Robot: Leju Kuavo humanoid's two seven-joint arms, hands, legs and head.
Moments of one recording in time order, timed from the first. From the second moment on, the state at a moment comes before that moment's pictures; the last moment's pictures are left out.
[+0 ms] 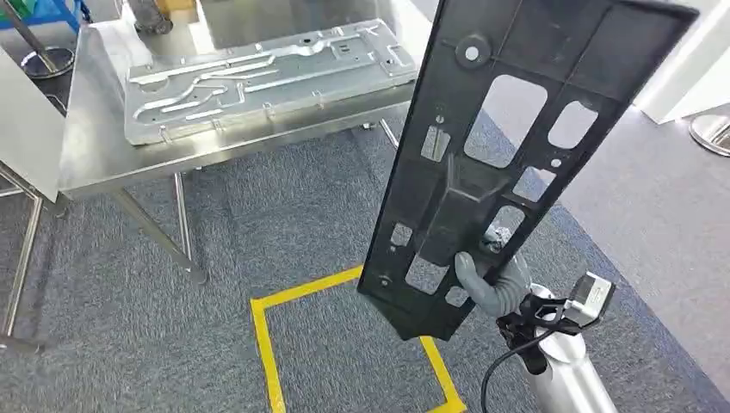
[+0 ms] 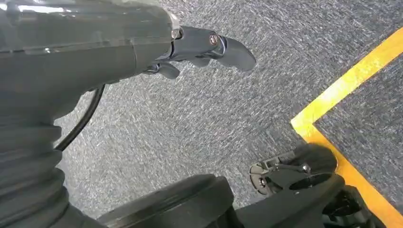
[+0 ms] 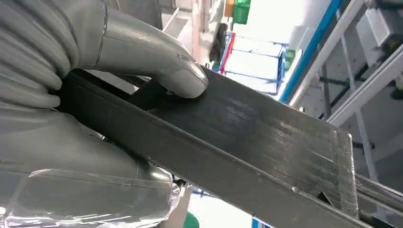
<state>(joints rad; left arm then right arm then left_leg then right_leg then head) -0.10 -0.19 0.88 -0.20 -1.39 0.14 0.04 -0.15 -0.20 0.14 -1.74 -0.11 0.52 -0.54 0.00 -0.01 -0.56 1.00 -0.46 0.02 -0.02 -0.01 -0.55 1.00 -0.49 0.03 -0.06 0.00</state>
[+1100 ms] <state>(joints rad) -0.10 -0.20 0.88 -0.20 -1.40 0.14 0.05 -0.15 -0.19 0.14 -1.75 -0.12 0.51 -0.54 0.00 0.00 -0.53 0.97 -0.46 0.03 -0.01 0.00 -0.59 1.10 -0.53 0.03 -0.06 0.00</state>
